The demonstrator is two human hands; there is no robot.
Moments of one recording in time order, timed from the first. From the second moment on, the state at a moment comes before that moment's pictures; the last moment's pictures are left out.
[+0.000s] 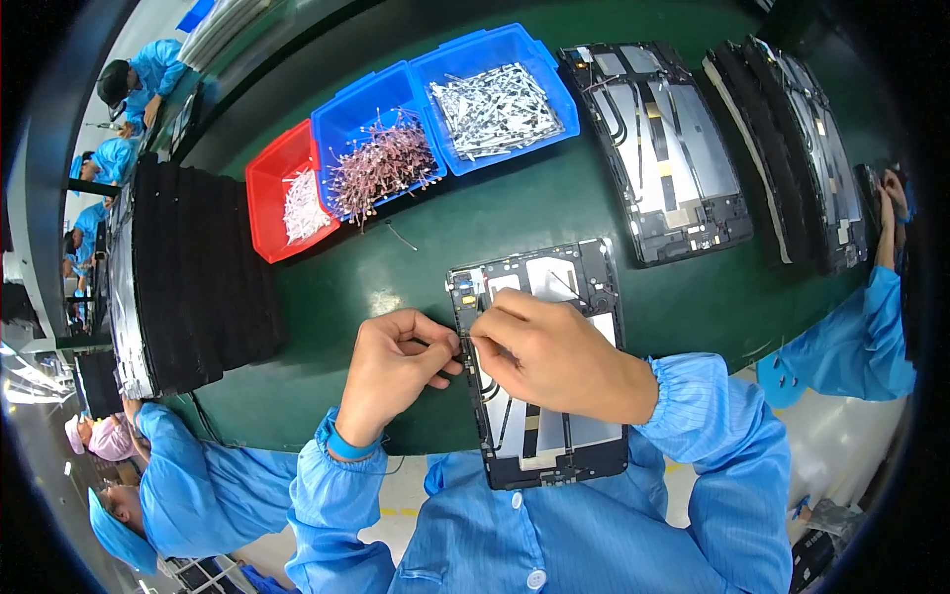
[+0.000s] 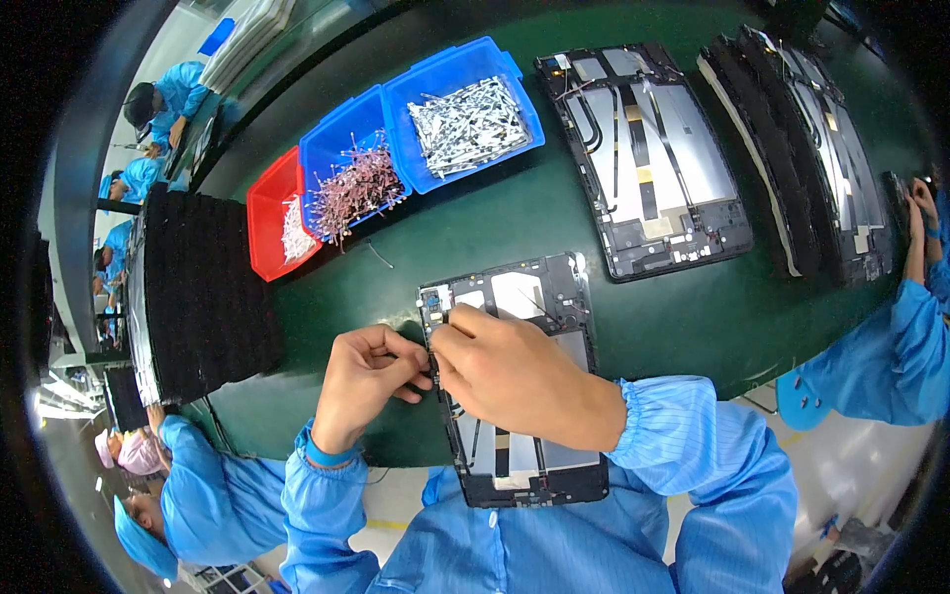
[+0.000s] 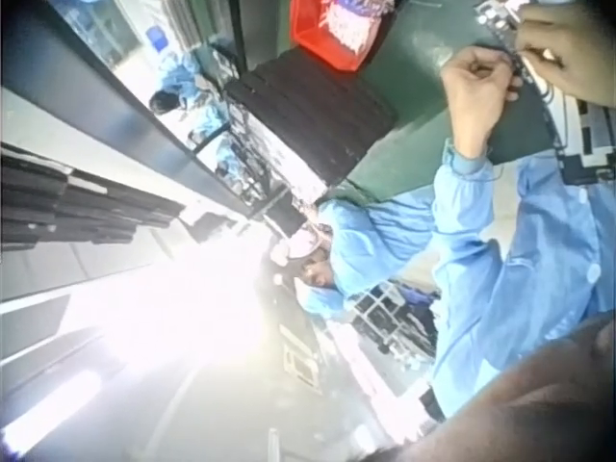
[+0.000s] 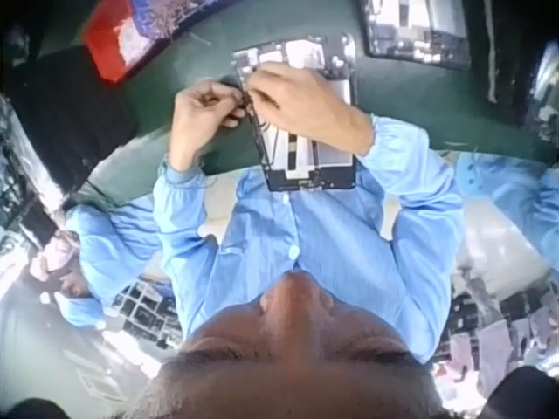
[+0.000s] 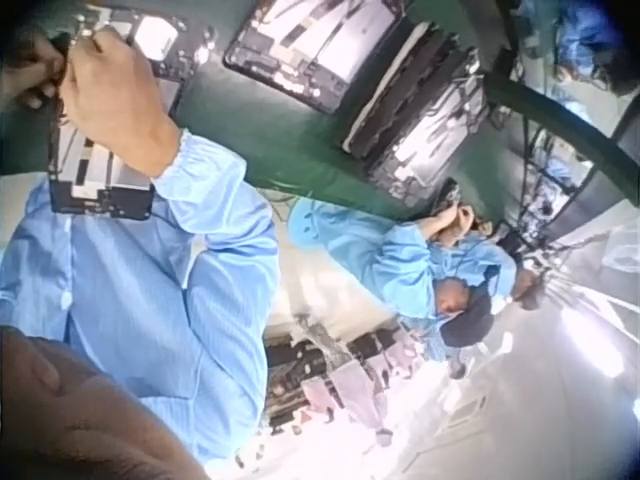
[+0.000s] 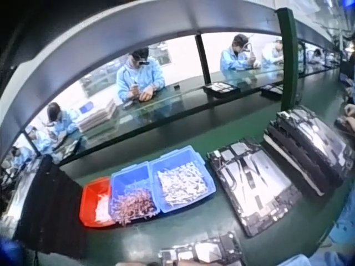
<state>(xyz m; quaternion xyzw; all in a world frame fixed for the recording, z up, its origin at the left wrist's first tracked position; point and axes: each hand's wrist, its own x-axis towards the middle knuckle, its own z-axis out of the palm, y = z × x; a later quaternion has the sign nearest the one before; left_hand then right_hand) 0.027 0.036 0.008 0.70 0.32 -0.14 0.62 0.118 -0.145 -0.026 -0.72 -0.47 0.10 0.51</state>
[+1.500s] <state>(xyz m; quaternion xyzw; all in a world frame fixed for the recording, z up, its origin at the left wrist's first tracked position) 0.013 0.048 -0.011 0.66 0.22 -0.09 0.72 0.283 -0.074 0.010 -0.81 -0.55 -0.10 0.19</state>
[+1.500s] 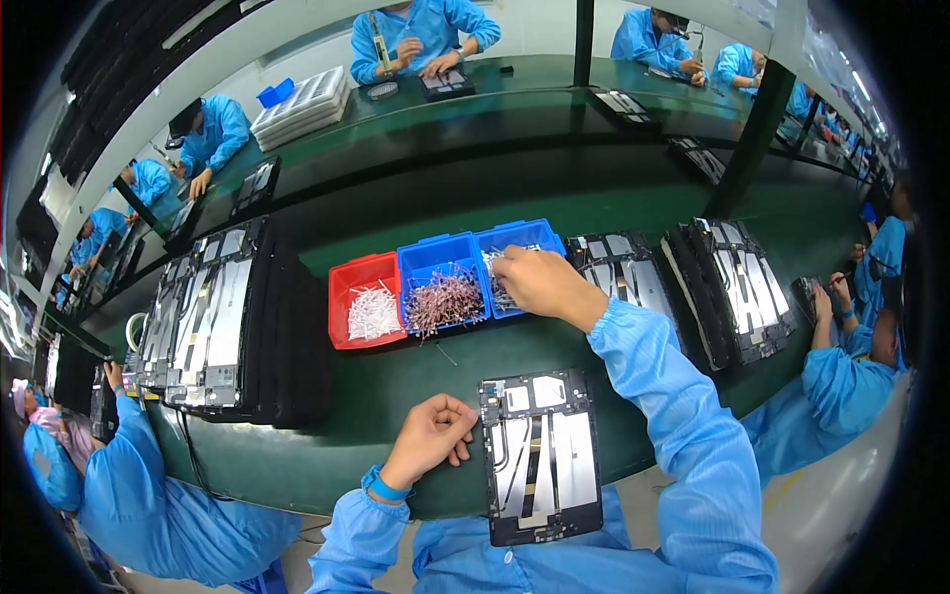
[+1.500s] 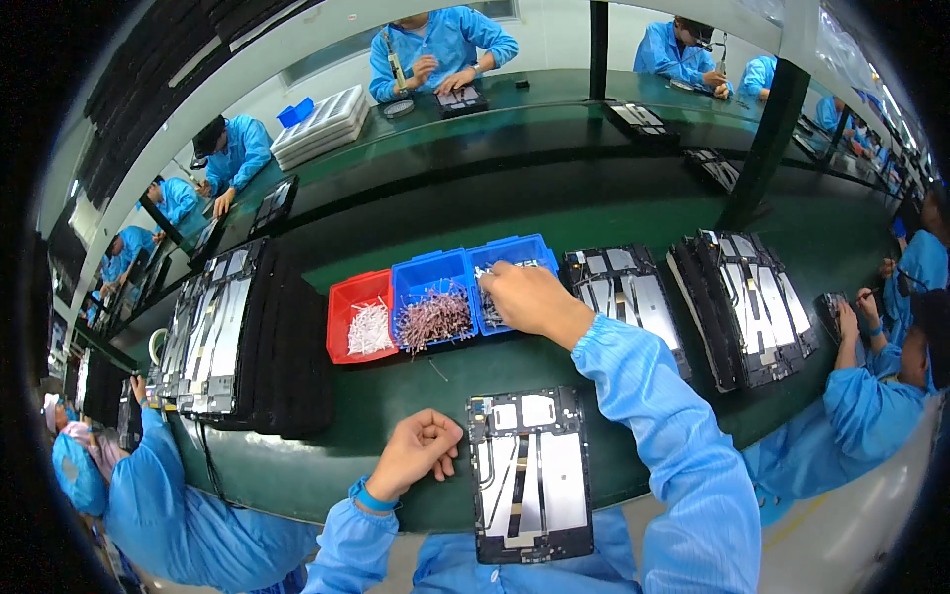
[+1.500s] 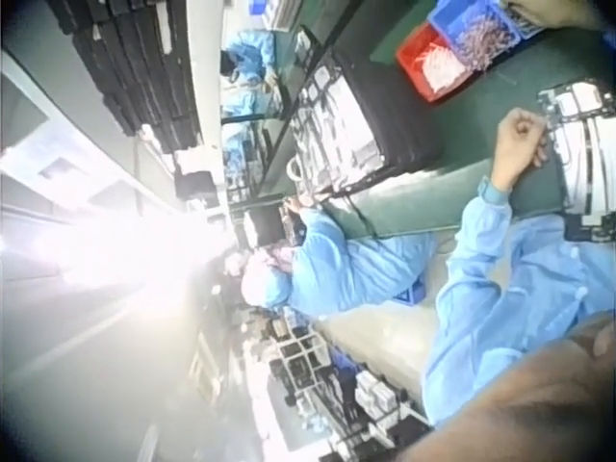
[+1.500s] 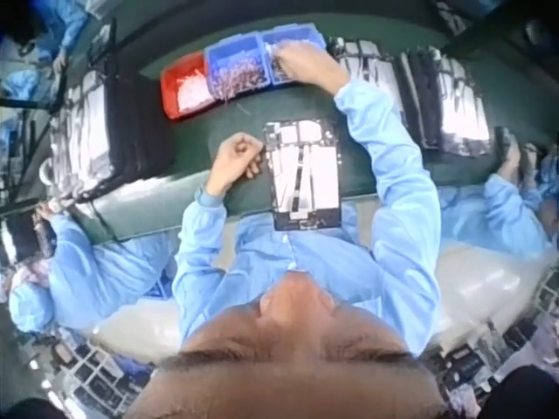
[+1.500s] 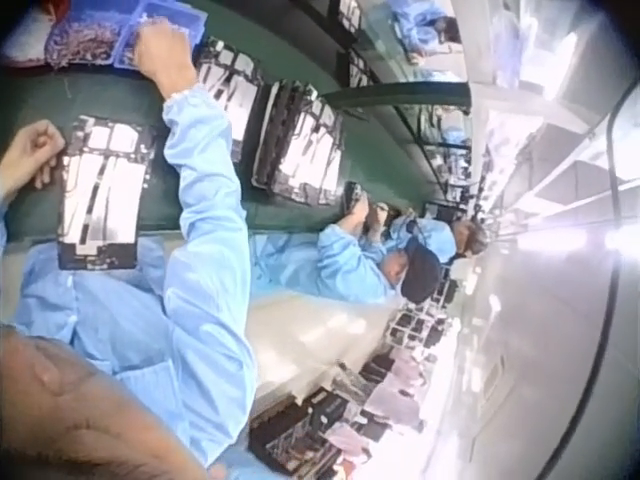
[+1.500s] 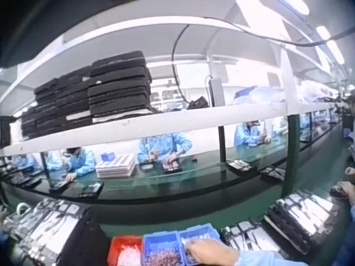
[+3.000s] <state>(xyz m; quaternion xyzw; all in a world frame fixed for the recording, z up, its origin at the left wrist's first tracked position) 0.063 0.121 0.012 0.91 0.29 0.28 0.05 0.134 -0.172 0.019 -0.60 -0.21 0.19 0.75</state>
